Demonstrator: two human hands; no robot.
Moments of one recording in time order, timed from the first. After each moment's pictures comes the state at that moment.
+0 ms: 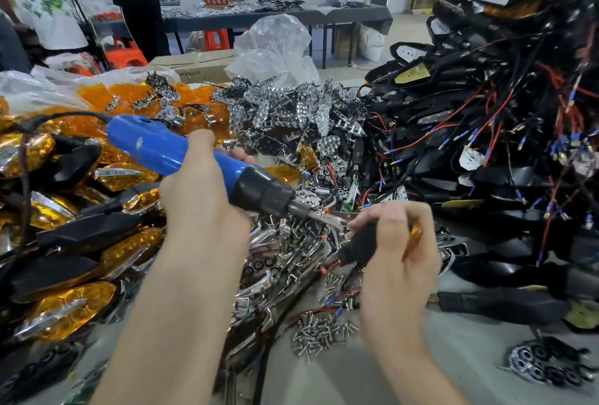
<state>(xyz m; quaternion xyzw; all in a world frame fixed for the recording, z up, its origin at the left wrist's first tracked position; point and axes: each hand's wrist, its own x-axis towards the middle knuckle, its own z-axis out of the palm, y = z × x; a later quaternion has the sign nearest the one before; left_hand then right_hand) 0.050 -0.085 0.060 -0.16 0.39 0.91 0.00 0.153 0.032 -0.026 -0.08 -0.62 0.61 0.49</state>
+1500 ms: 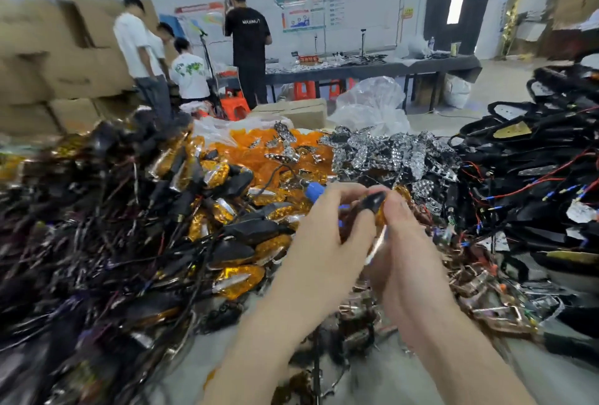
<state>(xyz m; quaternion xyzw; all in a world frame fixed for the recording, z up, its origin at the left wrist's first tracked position) 0.148 -0.154 0.072 0.23 0.81 0.54 -0.07 0.152 -0.044 0.039 0.03 -0.43 0.90 0.09</state>
